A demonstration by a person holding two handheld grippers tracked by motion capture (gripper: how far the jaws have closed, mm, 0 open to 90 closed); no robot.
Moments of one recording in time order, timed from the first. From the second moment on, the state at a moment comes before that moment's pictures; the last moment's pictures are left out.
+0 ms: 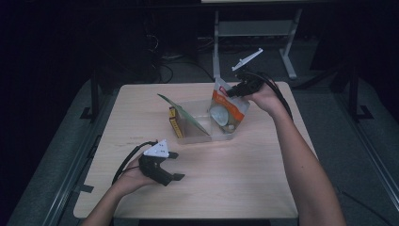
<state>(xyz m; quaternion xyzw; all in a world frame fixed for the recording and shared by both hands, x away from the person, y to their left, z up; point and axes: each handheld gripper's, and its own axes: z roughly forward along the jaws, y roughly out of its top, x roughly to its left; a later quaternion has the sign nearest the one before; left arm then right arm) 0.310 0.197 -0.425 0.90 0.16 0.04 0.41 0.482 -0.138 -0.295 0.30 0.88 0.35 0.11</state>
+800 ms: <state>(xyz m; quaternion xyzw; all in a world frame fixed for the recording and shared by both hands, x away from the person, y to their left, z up) 0.308 0.195 -0.426 0.90 0.15 0.03 0.40 0.425 -0.178 -0.283 0.33 0.83 0.41 0.17</state>
